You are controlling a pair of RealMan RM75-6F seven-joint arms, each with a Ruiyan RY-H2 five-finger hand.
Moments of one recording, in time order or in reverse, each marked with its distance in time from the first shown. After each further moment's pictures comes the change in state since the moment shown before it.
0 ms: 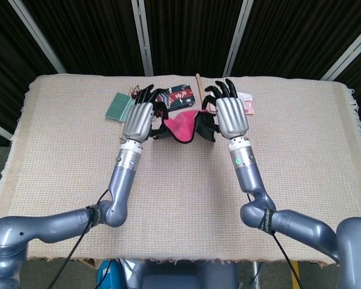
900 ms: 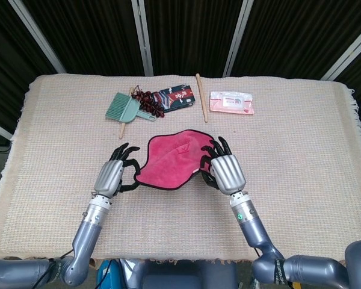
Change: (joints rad) left arm 0.396 0.101 0.312 -0.370 0.216 0.155 -0.101; right arm -0.240 -0.036 -0.248 -0.293 -0.164 0.160 -0.180
